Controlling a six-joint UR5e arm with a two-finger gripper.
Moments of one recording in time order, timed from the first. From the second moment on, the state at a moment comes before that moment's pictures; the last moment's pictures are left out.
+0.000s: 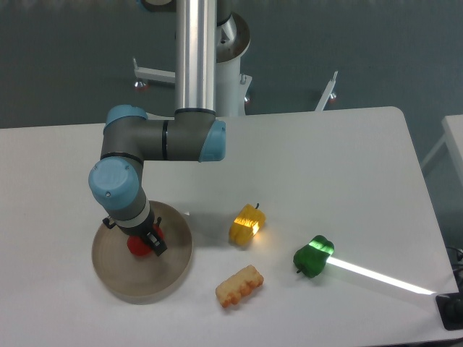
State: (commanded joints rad) arm 1.82 -2.21 -1.34 -1.19 1.60 0.82
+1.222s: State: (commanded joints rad) arm 2.05 -2.14 -1.19 -1.35 1.60 1.15
